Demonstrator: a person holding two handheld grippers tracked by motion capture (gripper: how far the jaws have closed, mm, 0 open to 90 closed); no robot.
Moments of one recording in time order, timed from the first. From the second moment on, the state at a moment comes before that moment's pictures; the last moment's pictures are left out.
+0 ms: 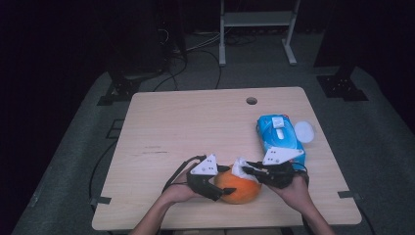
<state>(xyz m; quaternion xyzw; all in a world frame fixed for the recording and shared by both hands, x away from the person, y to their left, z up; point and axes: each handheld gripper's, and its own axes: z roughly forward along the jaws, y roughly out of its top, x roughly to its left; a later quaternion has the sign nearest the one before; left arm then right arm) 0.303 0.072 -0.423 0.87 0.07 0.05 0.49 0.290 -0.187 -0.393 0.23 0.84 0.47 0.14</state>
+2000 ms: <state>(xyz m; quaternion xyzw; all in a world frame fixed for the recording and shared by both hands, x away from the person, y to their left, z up) 0.303 0.063 -0.423 0.86 0.09 0.06 0.49 0.291 -0.187 -0.389 0.24 0.84 0.47 0.14</state>
